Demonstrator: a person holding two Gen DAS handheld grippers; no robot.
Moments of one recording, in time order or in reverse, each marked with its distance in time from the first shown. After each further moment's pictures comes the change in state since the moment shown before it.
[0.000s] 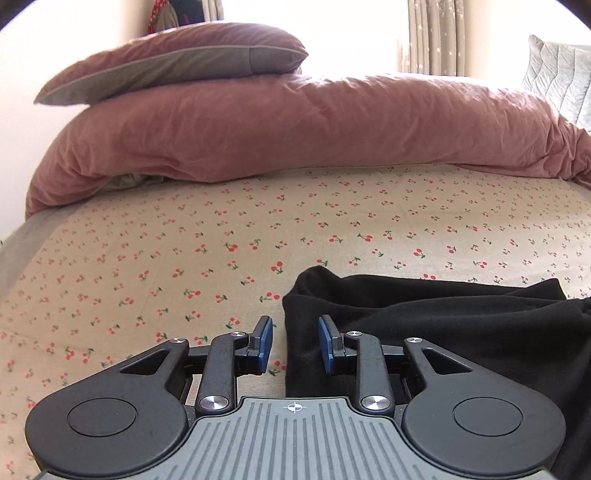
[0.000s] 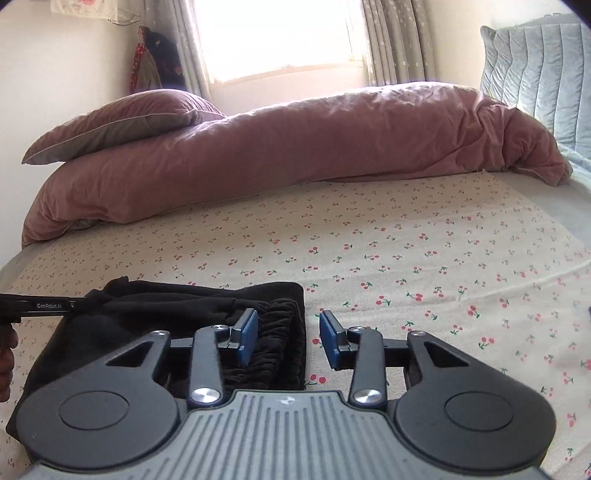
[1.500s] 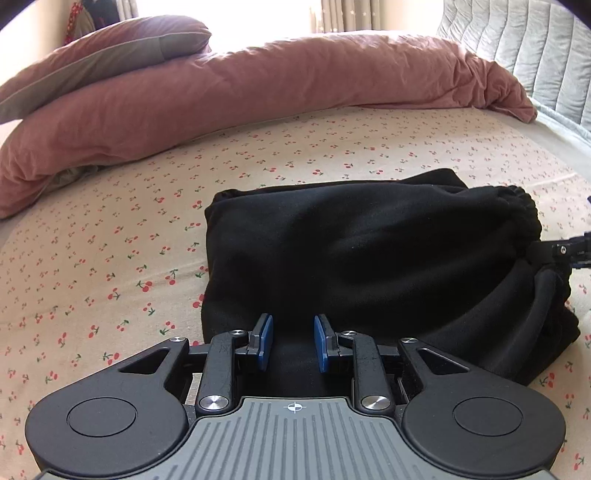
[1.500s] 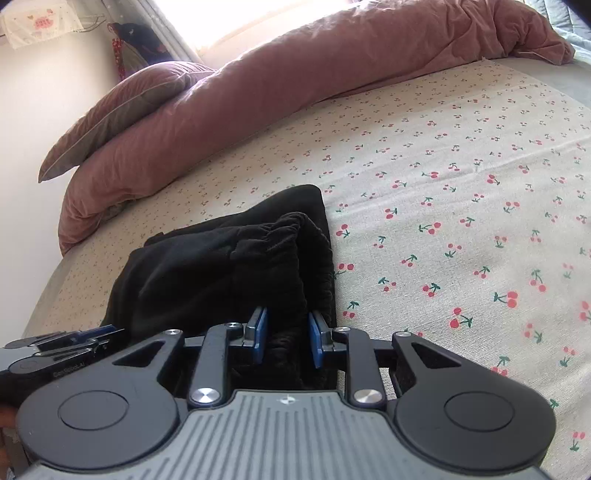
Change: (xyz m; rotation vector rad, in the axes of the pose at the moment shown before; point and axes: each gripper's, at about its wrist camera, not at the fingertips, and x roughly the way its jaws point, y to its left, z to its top) left arm -0.044 -0.026 -0.066 0.191 0.099 -0.197; right arm 0.009 -0.032 -0.044 0.318 0.257 0.148
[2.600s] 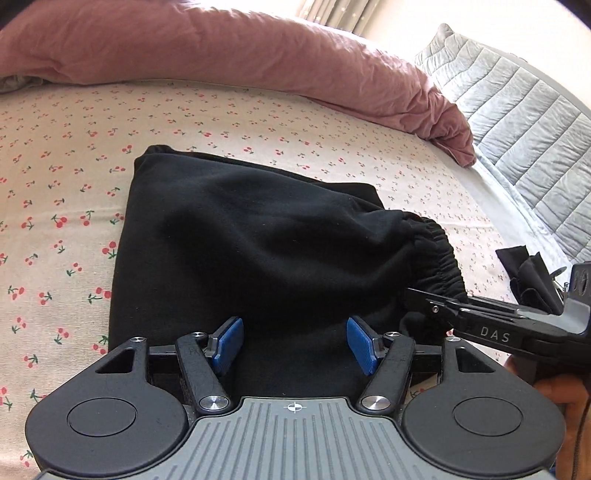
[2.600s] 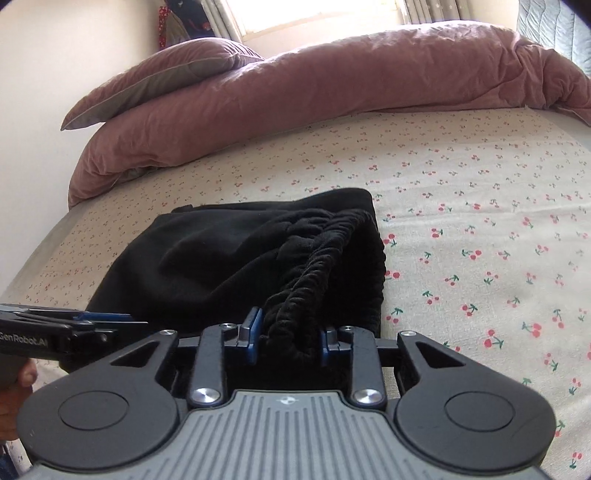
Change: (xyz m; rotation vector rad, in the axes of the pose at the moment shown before) left arm -0.008 0.023 0.000 -0.282 0.083 -0.388; right arm 0.011 0.039 -0.016 -0.189 0.009 -0.012
